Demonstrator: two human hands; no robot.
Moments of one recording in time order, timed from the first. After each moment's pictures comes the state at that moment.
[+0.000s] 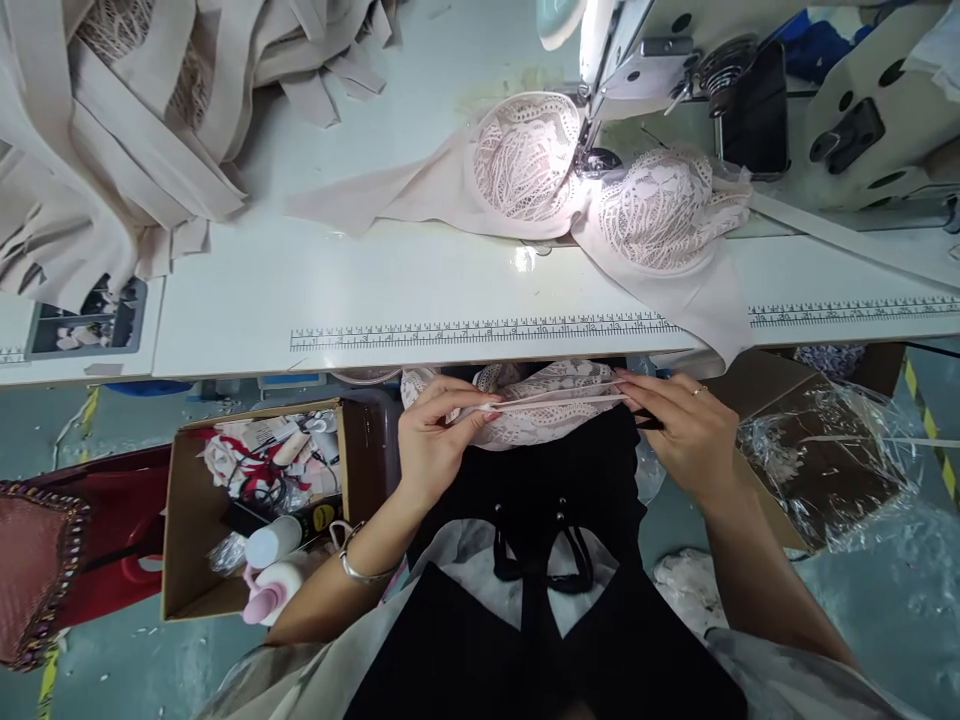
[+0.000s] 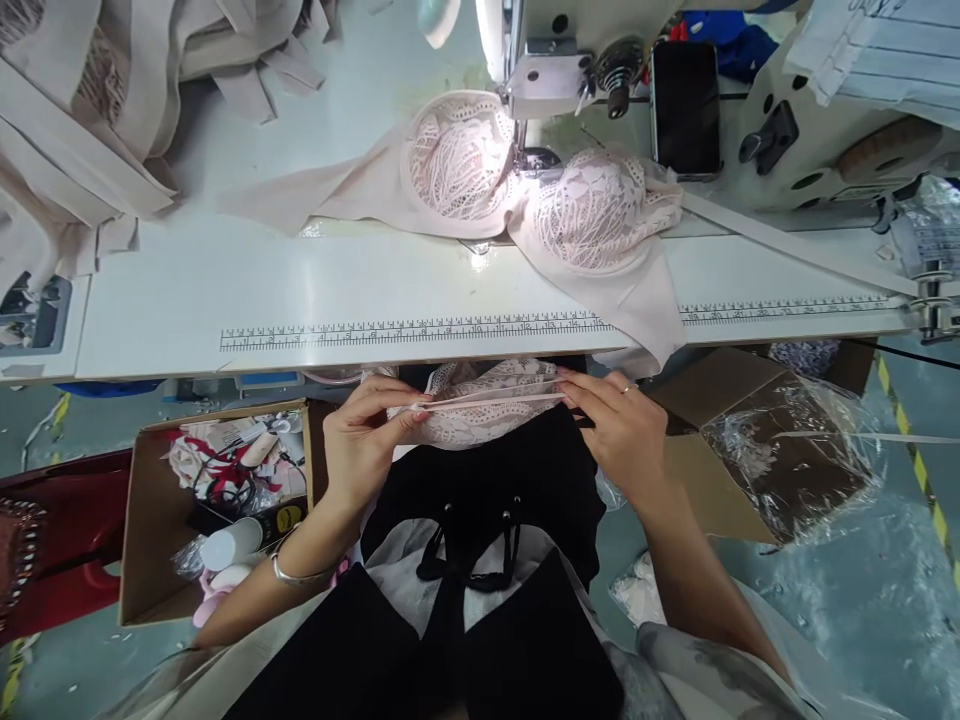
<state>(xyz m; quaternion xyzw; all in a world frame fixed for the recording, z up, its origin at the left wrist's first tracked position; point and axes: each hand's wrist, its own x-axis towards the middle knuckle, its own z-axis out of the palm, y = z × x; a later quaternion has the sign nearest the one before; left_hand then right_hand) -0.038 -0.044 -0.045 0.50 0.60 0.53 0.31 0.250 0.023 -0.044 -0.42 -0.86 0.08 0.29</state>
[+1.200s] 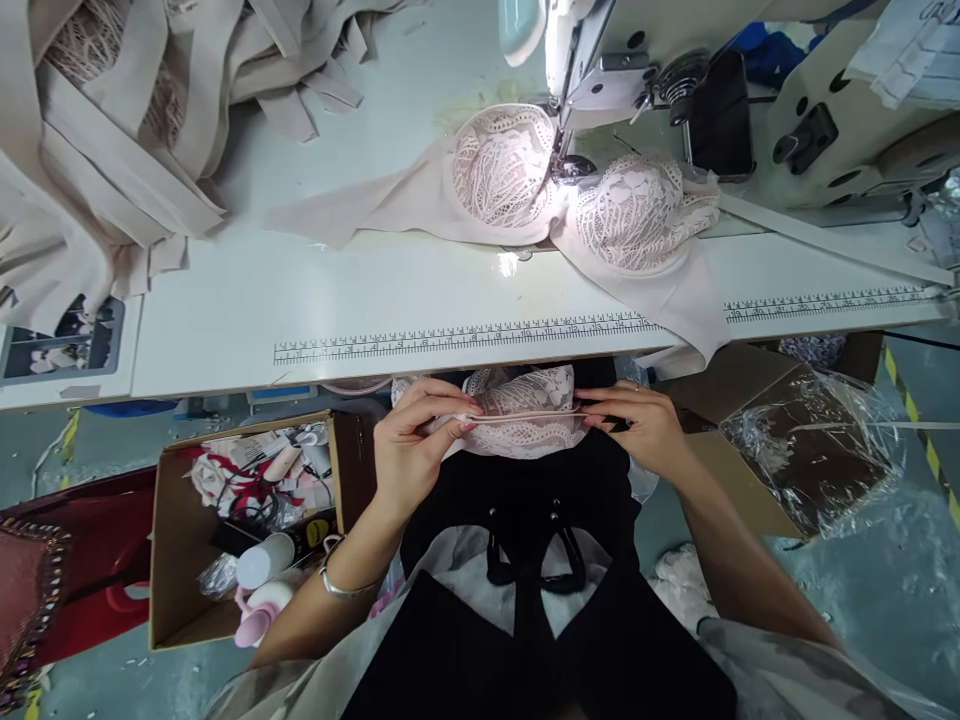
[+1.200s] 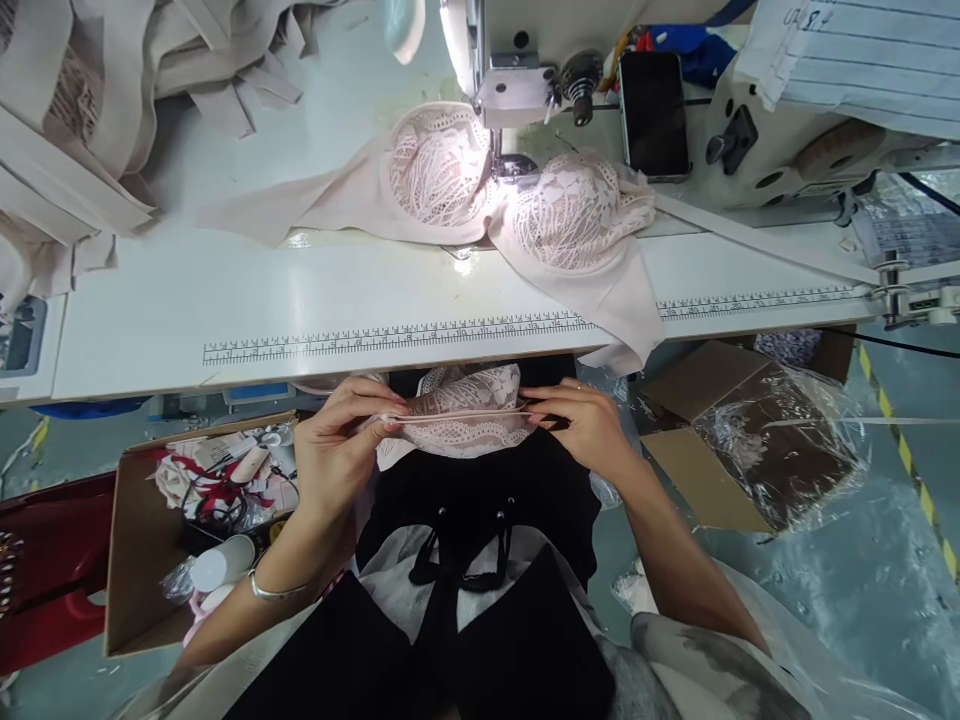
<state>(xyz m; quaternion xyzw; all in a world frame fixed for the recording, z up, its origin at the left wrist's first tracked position) -0.048 -0.043 -0.039 0.54 0.55 0.55 0.33 0.243 0.030 -0.062 -0.36 -0.83 0.30 0.29</state>
